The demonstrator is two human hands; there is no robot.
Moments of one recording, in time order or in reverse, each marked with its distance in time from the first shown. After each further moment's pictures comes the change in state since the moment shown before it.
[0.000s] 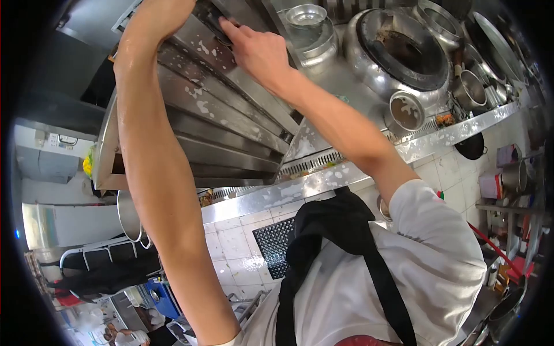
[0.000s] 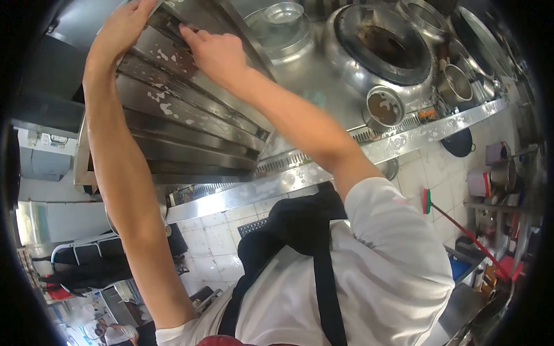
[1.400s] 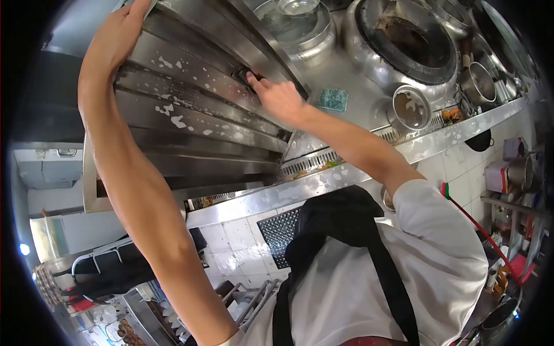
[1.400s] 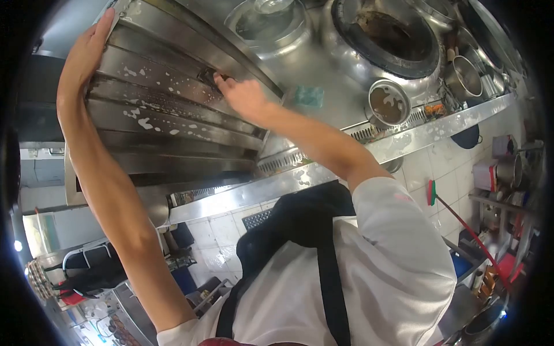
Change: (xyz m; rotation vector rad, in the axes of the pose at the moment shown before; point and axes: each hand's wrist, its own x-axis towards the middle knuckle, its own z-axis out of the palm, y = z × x) left_hand 0.063 -0.049 0.052 -0.446 0.028 -0.410; right_hand -0.123 0.063 0.031 -0.003 -0.398 0.053
